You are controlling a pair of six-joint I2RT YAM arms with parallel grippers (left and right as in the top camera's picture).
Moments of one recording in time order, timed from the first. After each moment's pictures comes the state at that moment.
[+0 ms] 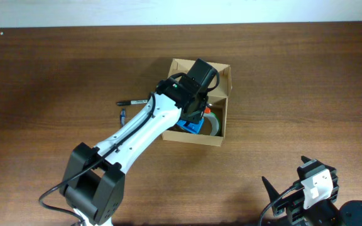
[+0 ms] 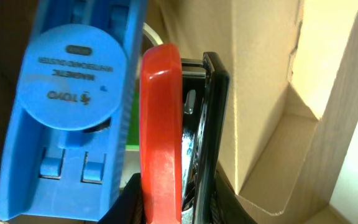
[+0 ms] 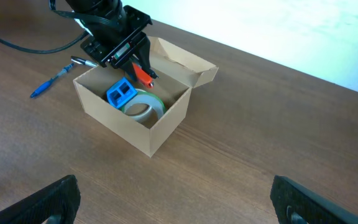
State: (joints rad) left arm -0.67 1.90 1.58 -0.81 -0.01 -1.87; right arm 0.35 0.30 0.95 -1.11 -0.02 -0.13
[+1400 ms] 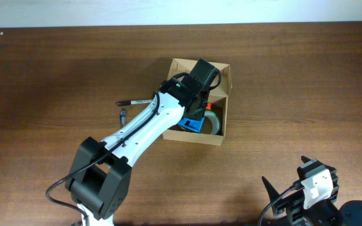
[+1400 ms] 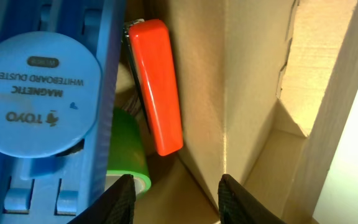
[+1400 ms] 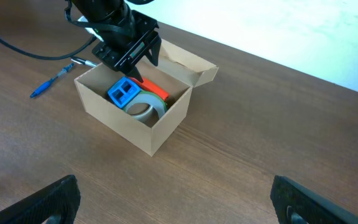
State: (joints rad) left arm -0.67 1.94 1.58 -0.74 -0.06 -1.92; right arm 0.35 0.30 0.95 -1.11 -0.02 -0.13
